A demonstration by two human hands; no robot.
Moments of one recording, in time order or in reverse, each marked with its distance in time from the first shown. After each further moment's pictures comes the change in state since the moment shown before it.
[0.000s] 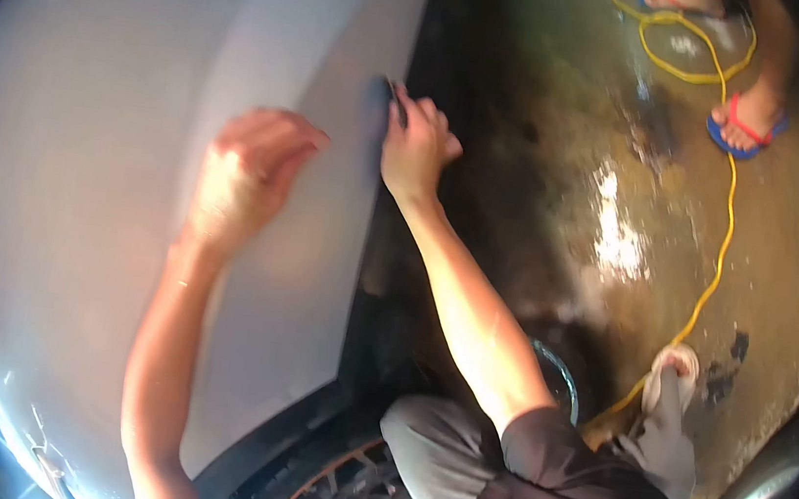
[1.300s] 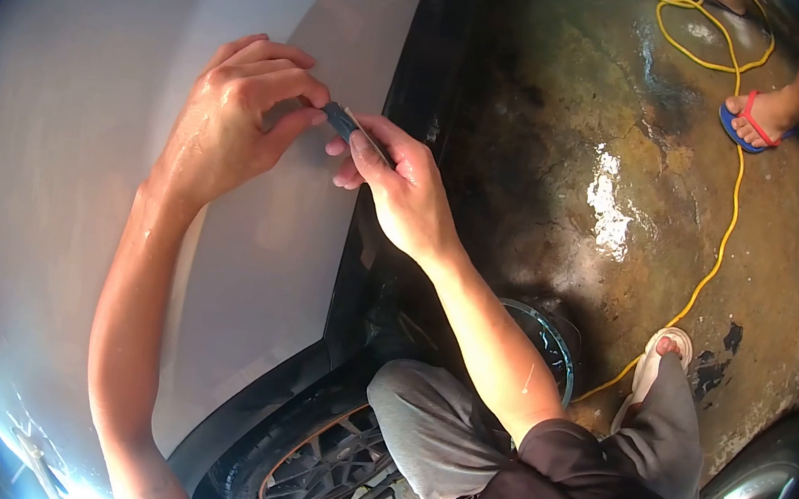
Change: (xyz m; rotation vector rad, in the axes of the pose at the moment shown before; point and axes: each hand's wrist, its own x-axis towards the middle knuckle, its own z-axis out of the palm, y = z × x) left_hand -0.006 0.005 -0.011 0.061 -0.128 0.052; right_hand -0.060 -0.062 -0.102 0.998 -0.692 0.349
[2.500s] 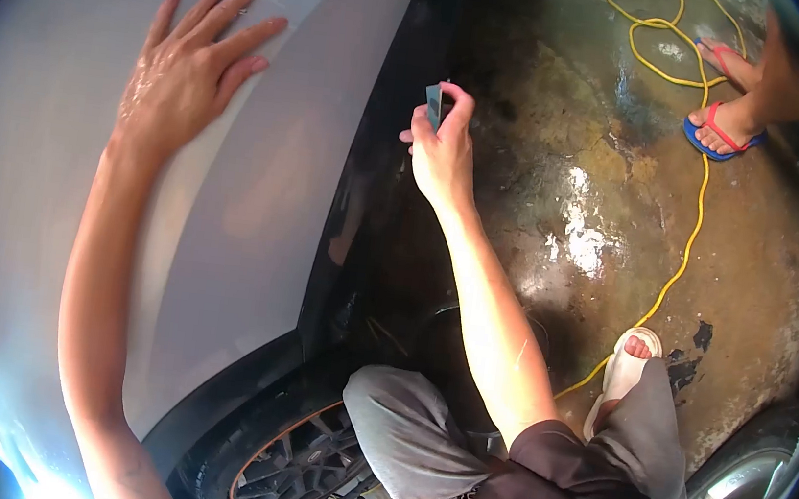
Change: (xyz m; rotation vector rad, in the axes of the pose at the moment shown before) left_hand -0.008 -0.027 -0.031 0.727 0.021 -0.084; right_hand 0.022 0.005 -0.060 -0.510 0.447 -0.044
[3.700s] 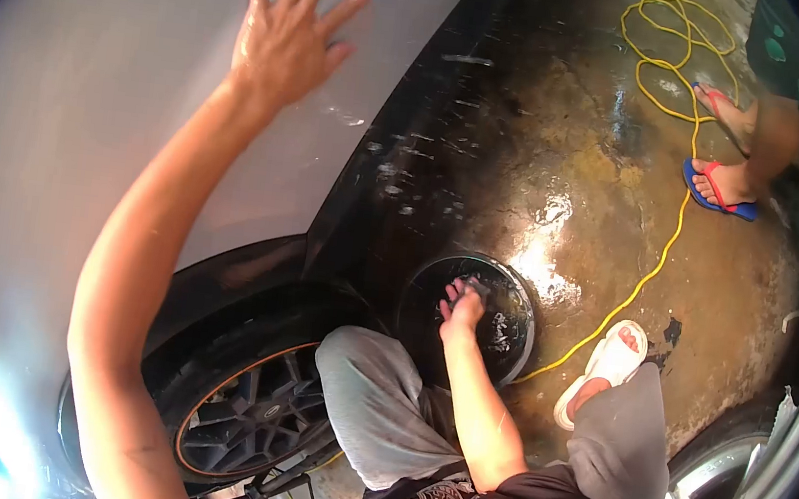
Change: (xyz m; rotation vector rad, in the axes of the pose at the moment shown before) left_hand -0.087 0.085 0.001 -0.013 -0.125 -0.264; right_hand -0.252 0.212 -0.106 0.263 0.499 0.898
